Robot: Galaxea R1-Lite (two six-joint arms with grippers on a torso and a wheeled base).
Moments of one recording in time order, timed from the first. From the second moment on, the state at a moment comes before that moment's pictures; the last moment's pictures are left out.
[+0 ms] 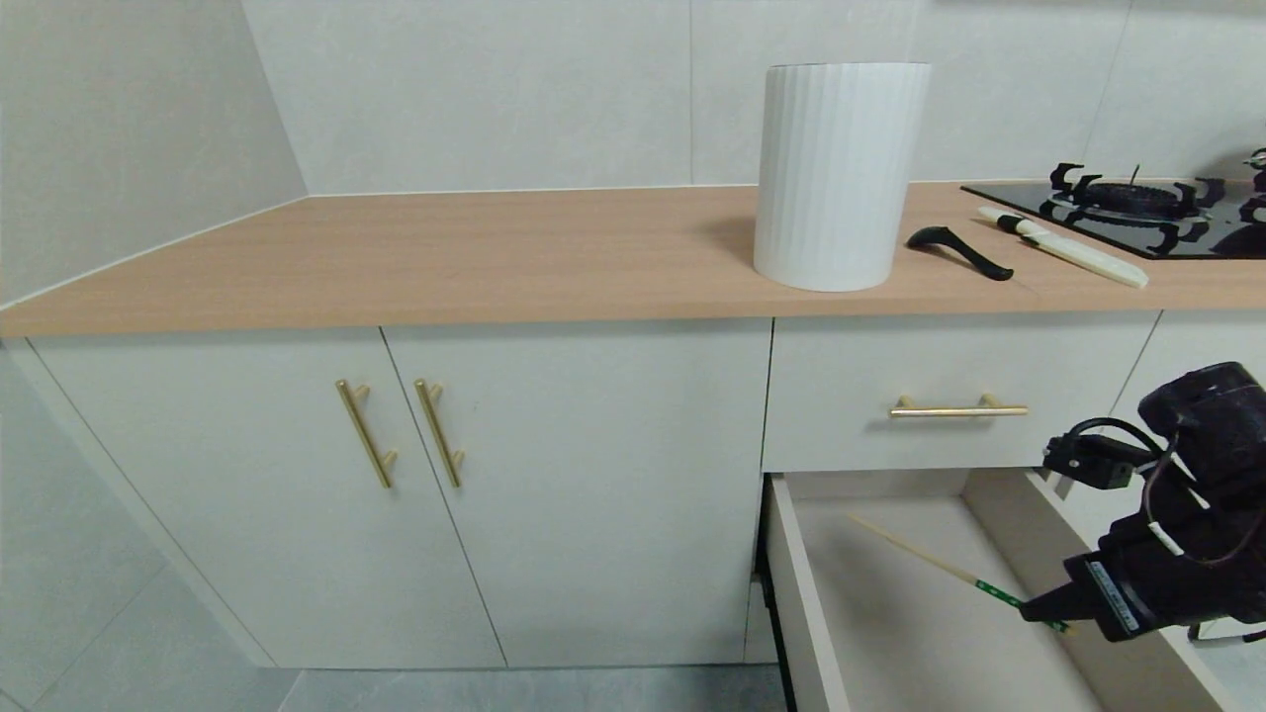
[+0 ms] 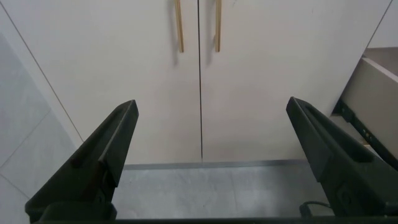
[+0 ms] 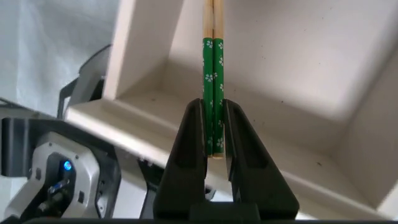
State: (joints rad) left arm 0.00 0.00 0.00 0.00 -0.01 0.01; right arm 0.15 1.57 -0.83 0.37 0.28 -0.07
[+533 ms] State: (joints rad) left arm 0.00 0.00 0.00 0.00 -0.01 0.01; right arm 0.21 1.90 -0.81 -0.01 0.20 0.12
